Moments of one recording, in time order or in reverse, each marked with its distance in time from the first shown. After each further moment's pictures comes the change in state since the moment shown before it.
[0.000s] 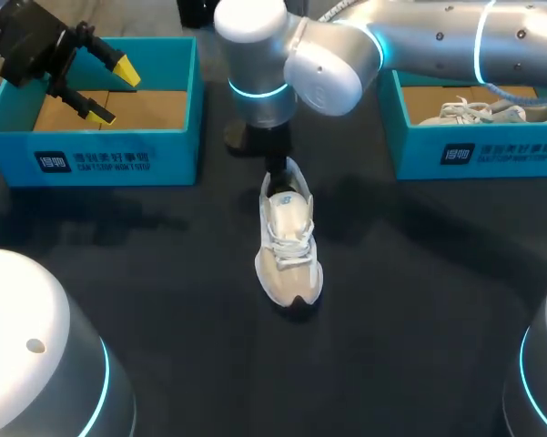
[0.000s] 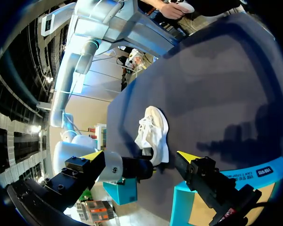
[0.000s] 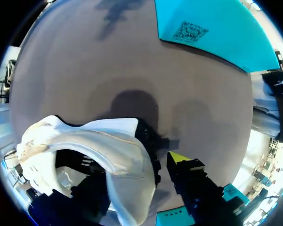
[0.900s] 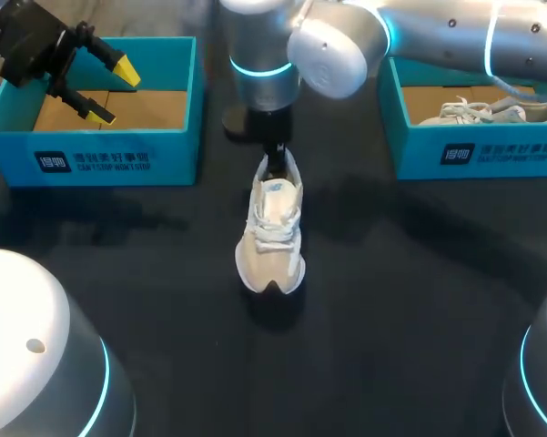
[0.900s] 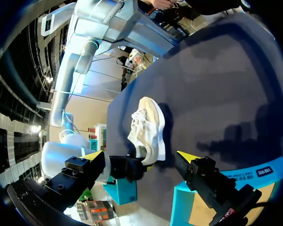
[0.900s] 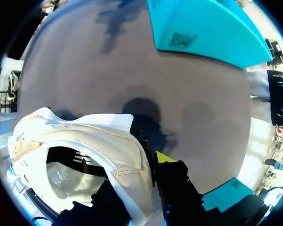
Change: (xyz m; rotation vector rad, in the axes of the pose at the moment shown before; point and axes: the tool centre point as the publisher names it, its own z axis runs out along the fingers) left arm 0.000 0.000 0.000 0.000 0.000 0.000; right arm 0.011 0.002 -0.041 -0.034 0.043 0.049
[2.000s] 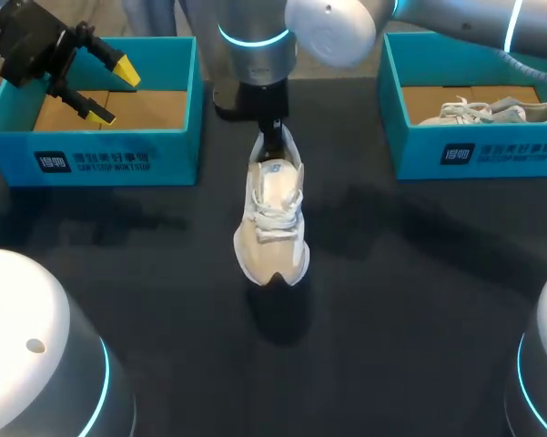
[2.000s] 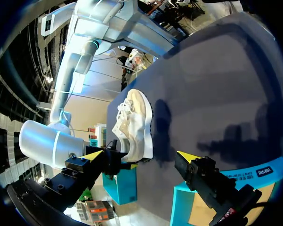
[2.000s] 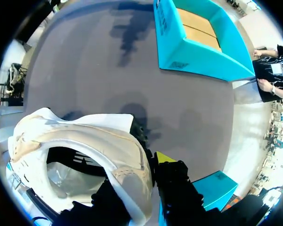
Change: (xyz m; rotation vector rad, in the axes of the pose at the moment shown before) left arm 0.000 0.000 0.000 0.000 0.000 0.000; right arm 0.013 -0.001 -0.072 0.002 -0.062 -0.030
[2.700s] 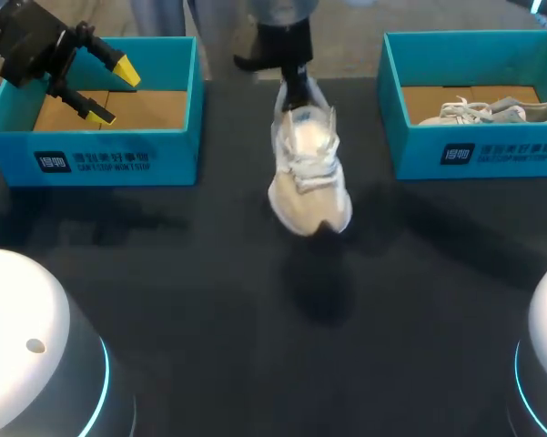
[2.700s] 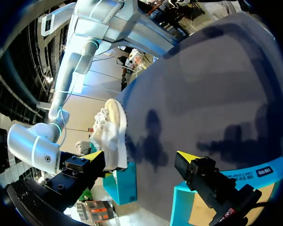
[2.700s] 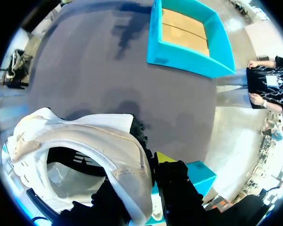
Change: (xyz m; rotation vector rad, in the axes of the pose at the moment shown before) left arm 0.000 0.000 0.000 0.000 0.000 0.000; right arm -0.054 -0.050 -0.079 0.048 -0.056 -0.108
